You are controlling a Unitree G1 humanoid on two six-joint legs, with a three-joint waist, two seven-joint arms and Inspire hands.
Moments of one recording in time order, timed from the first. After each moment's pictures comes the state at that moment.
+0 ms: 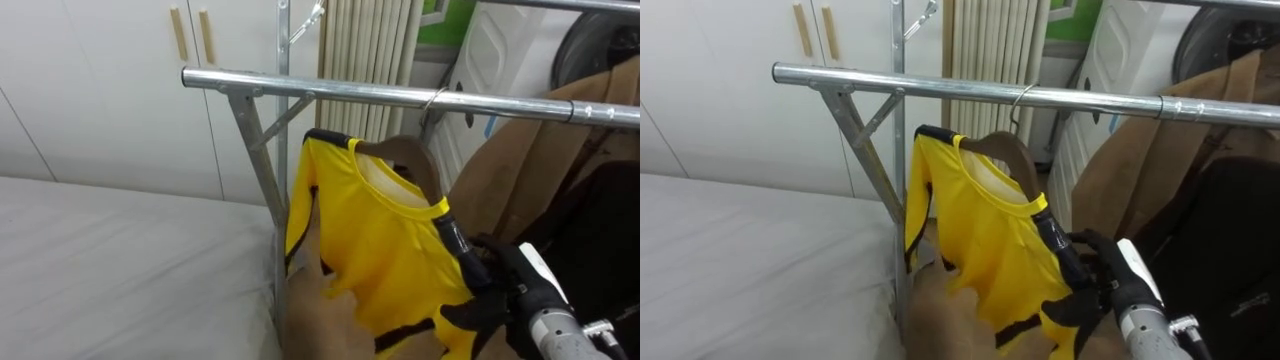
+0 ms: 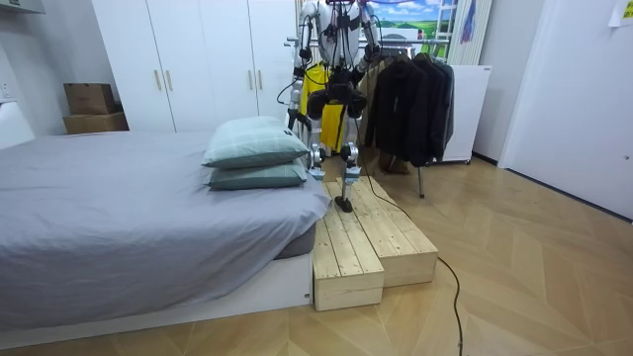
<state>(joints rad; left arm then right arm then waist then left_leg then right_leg) 0.14 0.23 0.08 1.27 0.13 0.11 0.05 -0.11 -0.34 0.05 0.43 -0.19 0.04 -0.04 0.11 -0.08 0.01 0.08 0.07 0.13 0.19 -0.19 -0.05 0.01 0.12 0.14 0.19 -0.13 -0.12</state>
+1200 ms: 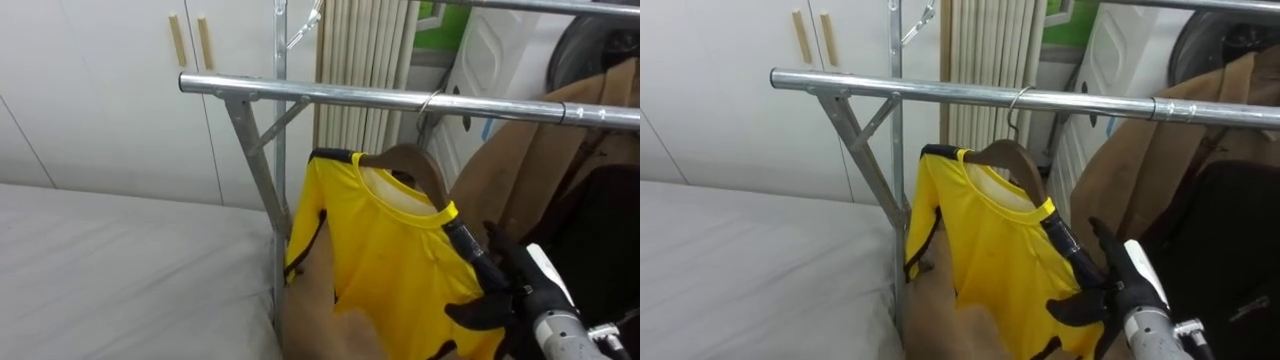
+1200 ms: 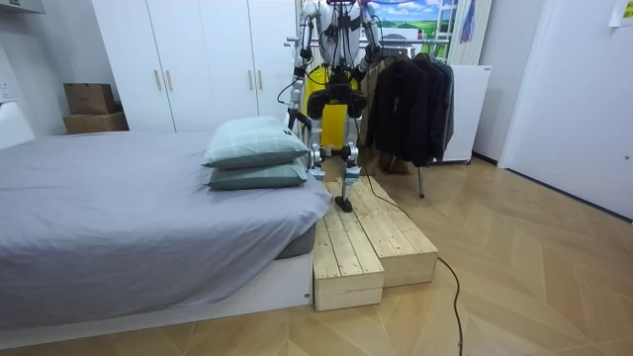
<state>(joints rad) 0.15 0.22 0.10 1.27 0.12 0.12 0.05 -0.10 -0.34 0.04 0.42 -0.16 0.04 -0.07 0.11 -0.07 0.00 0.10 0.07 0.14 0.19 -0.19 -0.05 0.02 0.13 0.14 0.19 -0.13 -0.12</state>
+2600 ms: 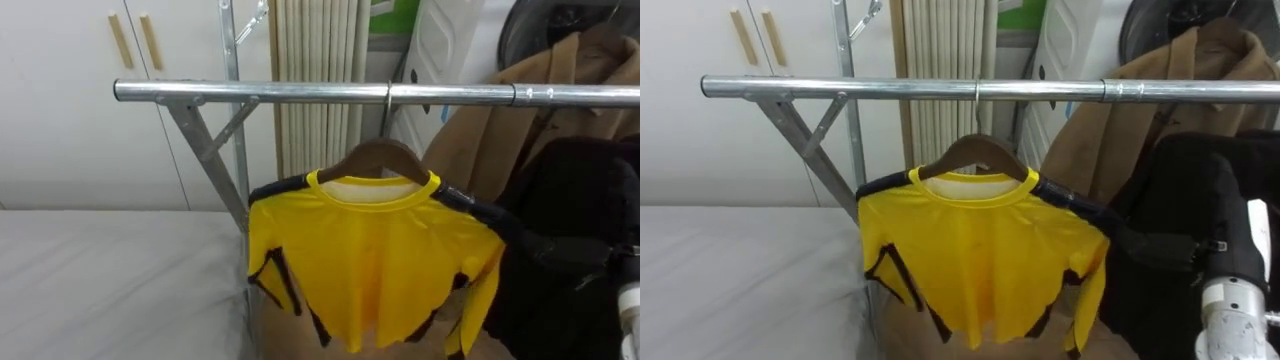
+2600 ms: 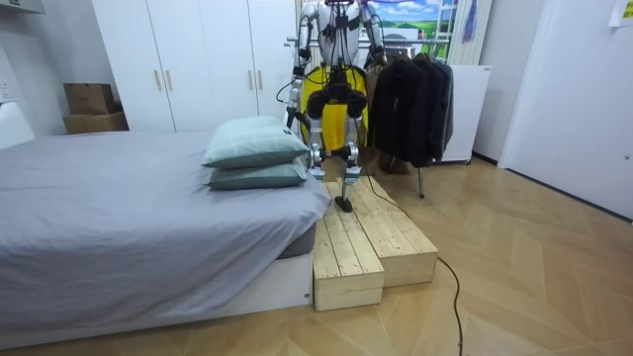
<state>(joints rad) 0.16 0.22 0.20 1.28 0.13 0.15 0.05 -0.06 -0.37 -0.19 0.23 -0.01 0.01 -0.25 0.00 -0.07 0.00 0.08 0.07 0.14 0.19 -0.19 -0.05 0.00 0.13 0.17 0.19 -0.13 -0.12</state>
